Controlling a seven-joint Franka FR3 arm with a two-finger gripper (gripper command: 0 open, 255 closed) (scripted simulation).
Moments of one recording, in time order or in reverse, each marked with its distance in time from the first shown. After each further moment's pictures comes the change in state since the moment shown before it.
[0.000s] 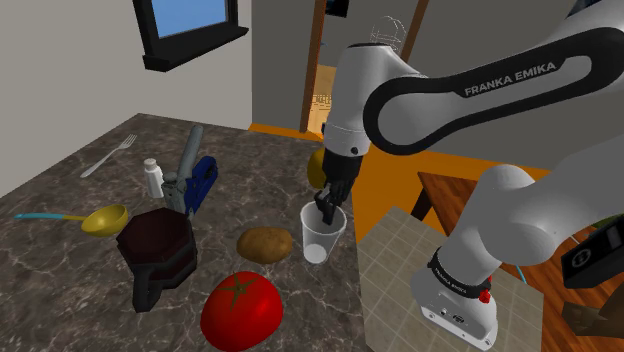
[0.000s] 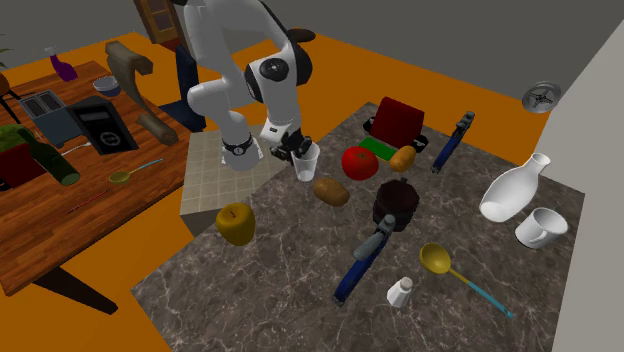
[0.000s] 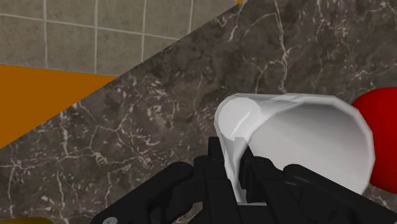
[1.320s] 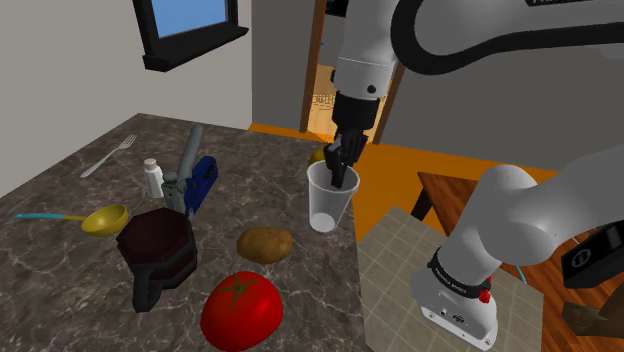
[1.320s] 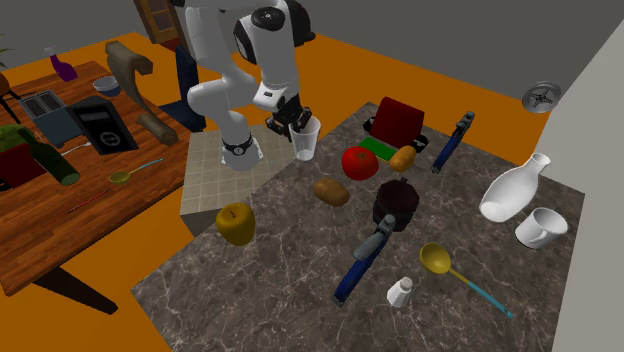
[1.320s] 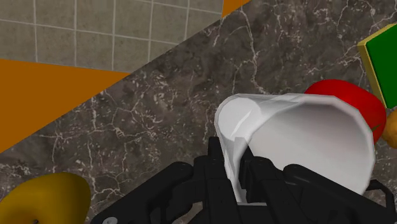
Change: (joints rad) arm -0.017 -0.089 -0.053 0.214 -0.056 -0.301 0.039
